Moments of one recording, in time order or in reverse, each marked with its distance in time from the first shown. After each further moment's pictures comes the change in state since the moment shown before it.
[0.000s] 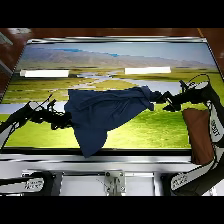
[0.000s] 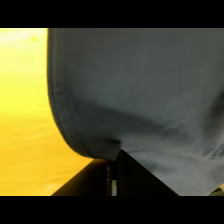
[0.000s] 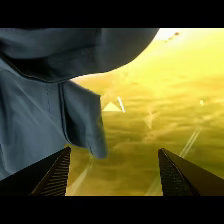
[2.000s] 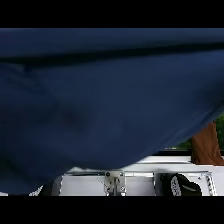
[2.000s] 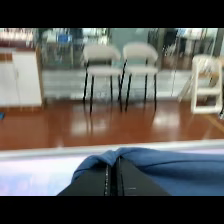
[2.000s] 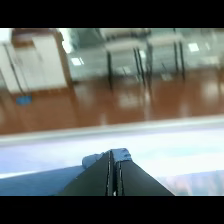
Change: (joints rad) left arm 0.002 0.946 0.877 0.410 -0.169 0.014; right arm -0.078 1.199 0.304 -0.240 -0.041 0.113
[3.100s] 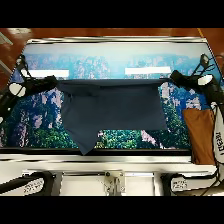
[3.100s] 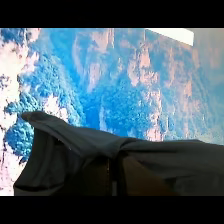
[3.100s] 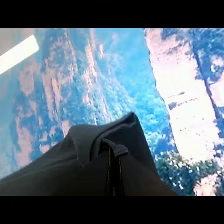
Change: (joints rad) left arm -0.021 -0.808 -0.628 -0.262 0.679 -0.007; right arm 0.165 -0.961 -0.395 0.179 -0.625 -0.080
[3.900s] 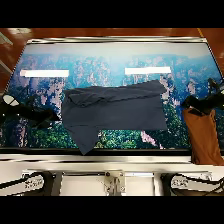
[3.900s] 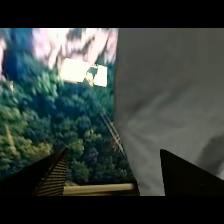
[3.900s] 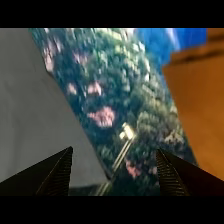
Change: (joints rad) left arm 0.245 -0.047 -0.186 -0.005 -0.720 0.033; right arm -0.270 0.108 -0.099 -0.220 0.642 -0.044
